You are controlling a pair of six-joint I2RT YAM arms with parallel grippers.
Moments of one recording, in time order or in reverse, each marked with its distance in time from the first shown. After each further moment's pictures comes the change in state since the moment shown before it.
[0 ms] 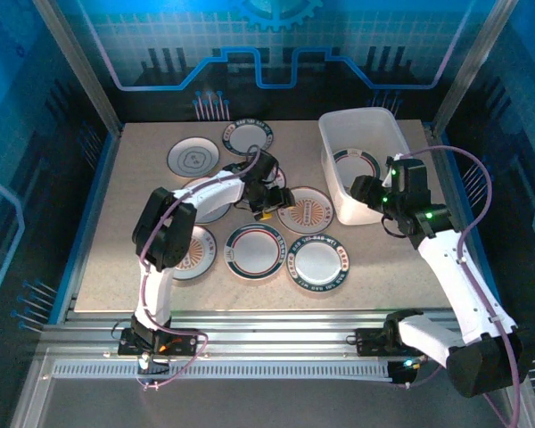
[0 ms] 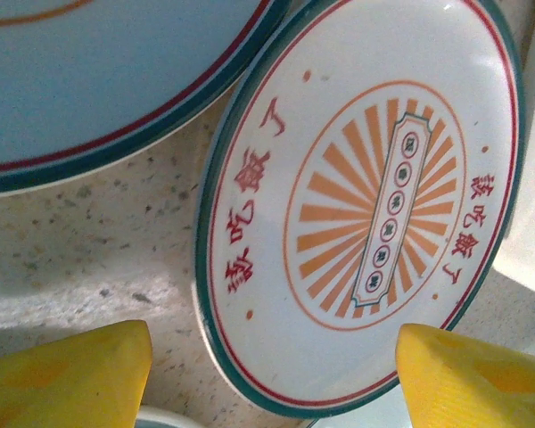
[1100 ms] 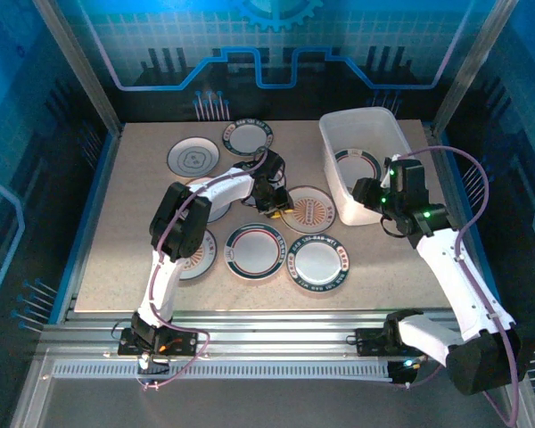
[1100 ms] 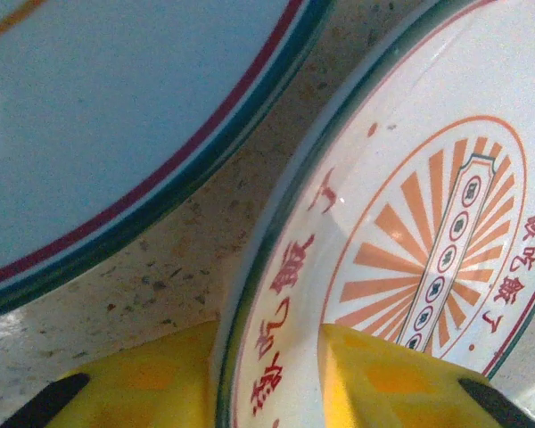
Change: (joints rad) left arm 0.000 0.154 0.135 -0.045 0.035 0.003; right arm 0.000 0.012 -0.014 0.013 0.000 -0.019
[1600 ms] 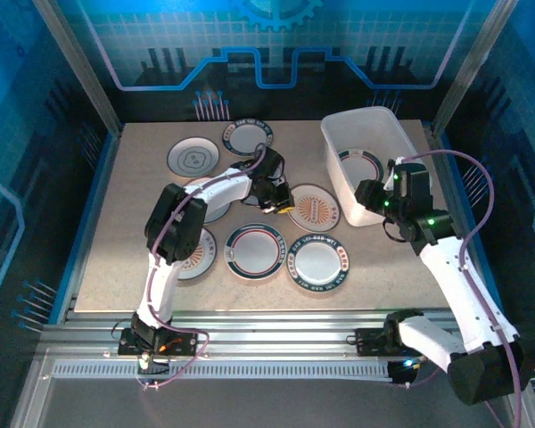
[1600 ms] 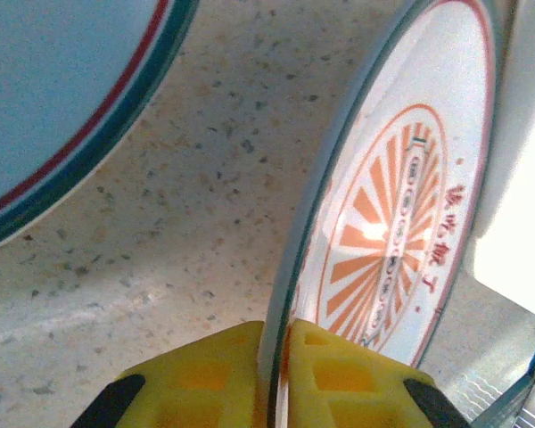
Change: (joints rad) left arm -0.001 -0.060 -0.047 0.085 0.043 -0.004; right arm 0.000 -0.062 -0.020 0.004 0.000 0.007
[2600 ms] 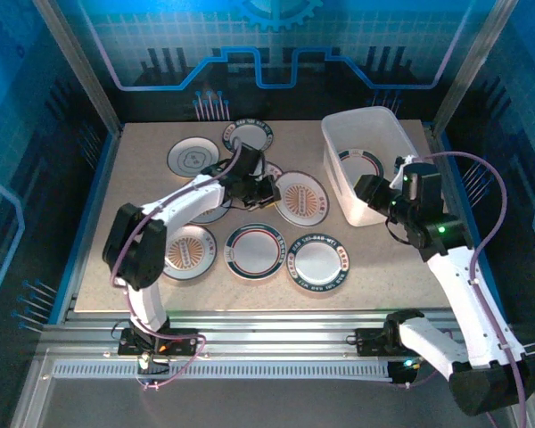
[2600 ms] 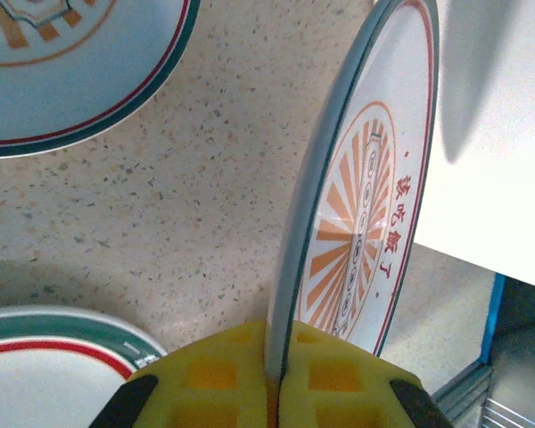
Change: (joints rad) left arm 0.029 -0.373 -0.260 0.073 -0.056 -0.018; right arm 0.000 -0.060 0.051 -0.018 -0.106 0.142
